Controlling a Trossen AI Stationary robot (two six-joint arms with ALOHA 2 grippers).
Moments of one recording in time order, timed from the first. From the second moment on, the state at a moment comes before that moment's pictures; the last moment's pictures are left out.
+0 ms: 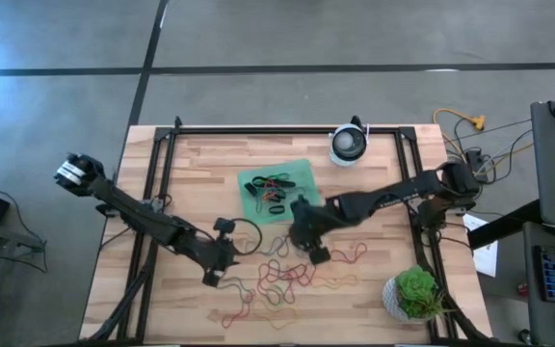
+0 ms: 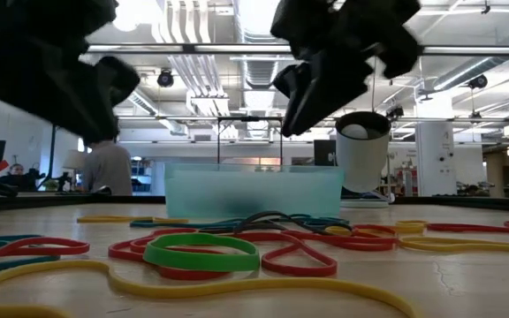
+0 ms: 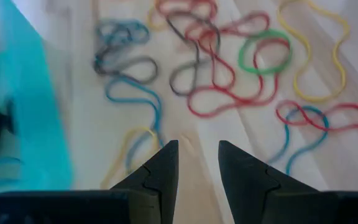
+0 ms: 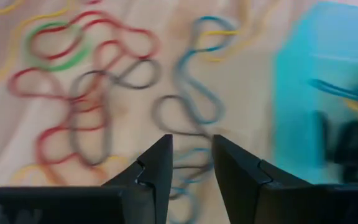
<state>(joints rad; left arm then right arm) -0.51 1.30 0.65 -0.14 -0.27 -0.14 0.15 1.74 1.18 -0.41 -0.06 -0.16</state>
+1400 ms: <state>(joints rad) -0.58 1.65 0.72 0.10 -0.06 -0.19 0.37 1.73 1.08 -0.30 -0.05 -0.02</state>
